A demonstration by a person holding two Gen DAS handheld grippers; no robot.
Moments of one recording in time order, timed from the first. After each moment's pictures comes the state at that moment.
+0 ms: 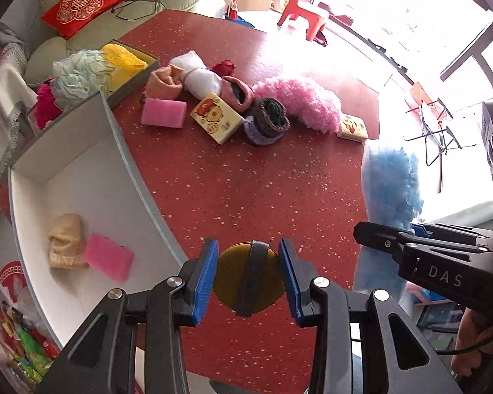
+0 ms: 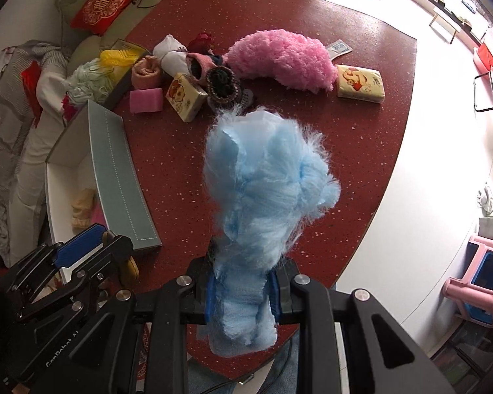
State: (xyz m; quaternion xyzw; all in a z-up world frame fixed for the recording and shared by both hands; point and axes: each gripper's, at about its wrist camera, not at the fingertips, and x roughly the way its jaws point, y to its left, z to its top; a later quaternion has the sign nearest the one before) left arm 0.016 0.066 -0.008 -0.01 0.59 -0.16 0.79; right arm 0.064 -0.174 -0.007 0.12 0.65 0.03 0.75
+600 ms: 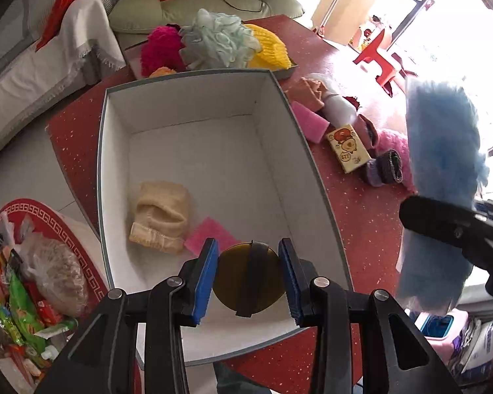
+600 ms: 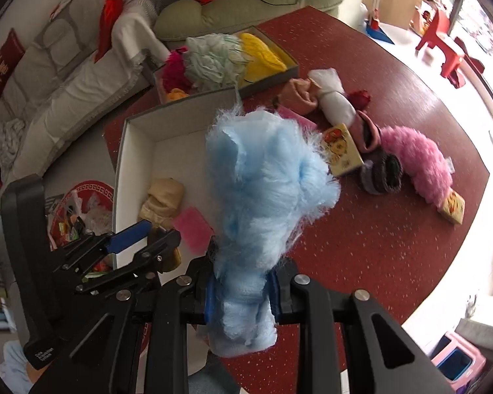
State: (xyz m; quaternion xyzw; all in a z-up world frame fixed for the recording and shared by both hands) left arm 0.031 0.221 -0.048 -0.12 0.58 -0.03 0.80; right arm 0.109 0.021 0.037 -0.03 0.61 0.18 0.77
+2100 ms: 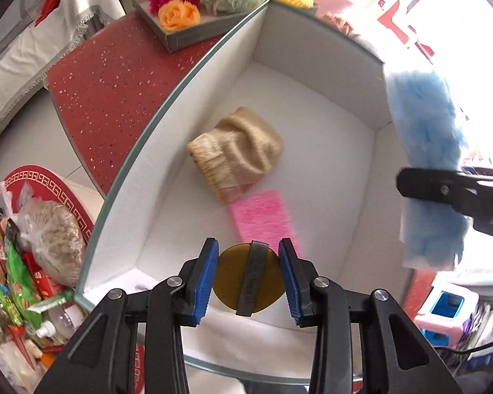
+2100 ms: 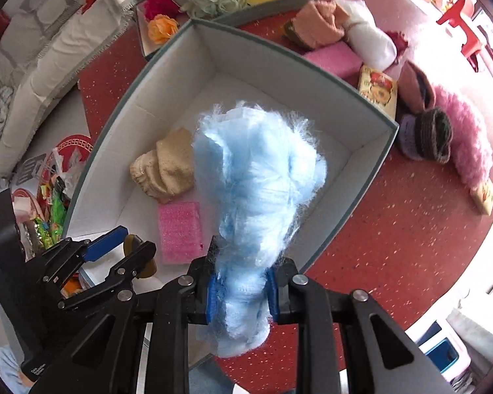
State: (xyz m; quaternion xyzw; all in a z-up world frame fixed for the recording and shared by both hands) left arm 0.001 0.215 -0.108 -0.11 0.64 -0.02 0.76; right arm 0.109 0.026 -0.051 -0.06 0.69 0.18 0.70
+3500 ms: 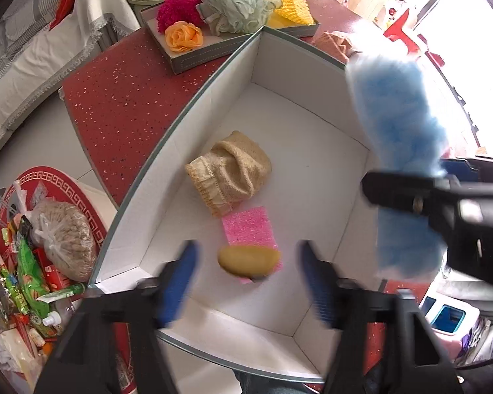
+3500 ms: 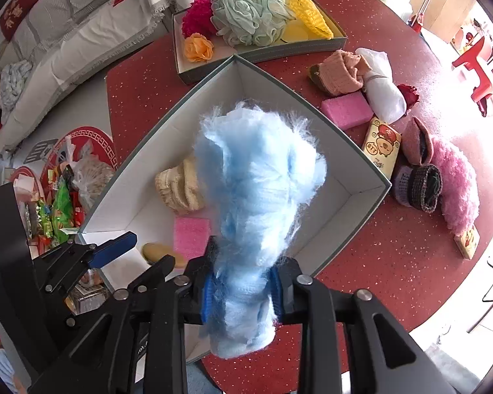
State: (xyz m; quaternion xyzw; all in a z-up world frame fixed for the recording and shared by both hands) left arm 0.006 0.199 -0.081 -0.10 0.63 0.02 0.77; right arm 0.112 0.043 -0.019 -0.10 0.66 0.23 0.71
